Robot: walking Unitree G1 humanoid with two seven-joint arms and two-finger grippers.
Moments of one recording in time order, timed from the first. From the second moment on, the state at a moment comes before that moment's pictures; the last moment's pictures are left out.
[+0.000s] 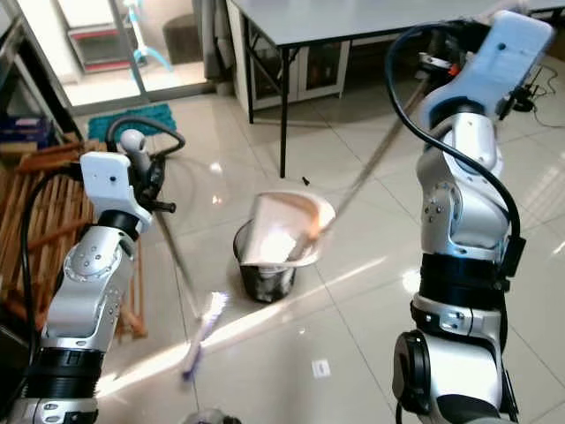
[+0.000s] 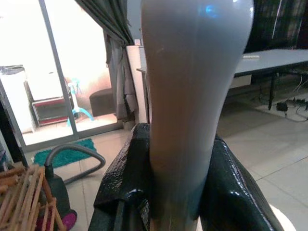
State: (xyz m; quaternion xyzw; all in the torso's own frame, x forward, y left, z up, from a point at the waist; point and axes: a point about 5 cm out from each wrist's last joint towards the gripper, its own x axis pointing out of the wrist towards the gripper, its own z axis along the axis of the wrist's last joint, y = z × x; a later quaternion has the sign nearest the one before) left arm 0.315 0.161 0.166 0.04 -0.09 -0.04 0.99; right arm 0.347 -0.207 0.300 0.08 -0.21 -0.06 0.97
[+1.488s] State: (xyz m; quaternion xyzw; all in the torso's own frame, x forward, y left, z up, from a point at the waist) left arm 0.320 0.164 0.163 0.07 -0.08 -0.04 0.99; right arm 0.355 -0.197 0.290 0.08 -0.19 -0.05 0.98
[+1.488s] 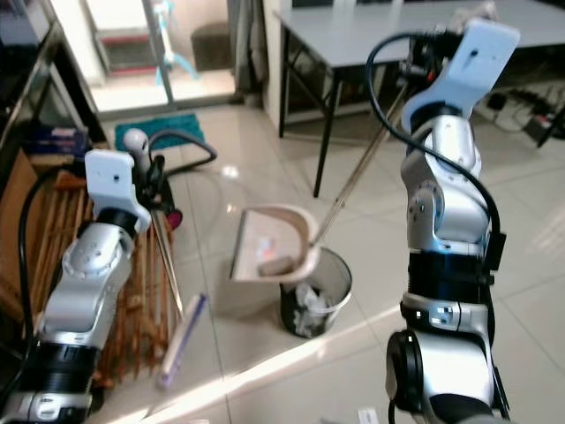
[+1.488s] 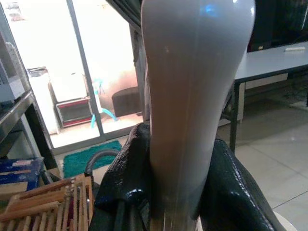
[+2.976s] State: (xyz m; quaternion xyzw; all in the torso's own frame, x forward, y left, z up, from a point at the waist) left arm 0.324 0.157 0.165 0.05 -0.09 -0.06 0.99; right arm 0.351 -0.215 0.293 0.08 -0.21 -0.09 0.97
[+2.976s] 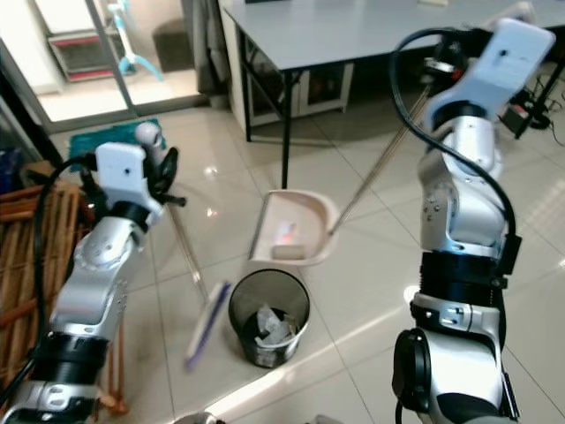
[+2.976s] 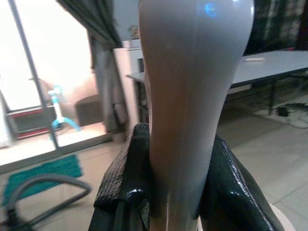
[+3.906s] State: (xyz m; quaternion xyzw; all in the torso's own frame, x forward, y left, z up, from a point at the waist) left arm 0.312 0.173 0.143 0.08 -0.04 -0.06 0.99; right arm 0.333 -0.207 0.292 -0.03 -0.21 0.02 0.98
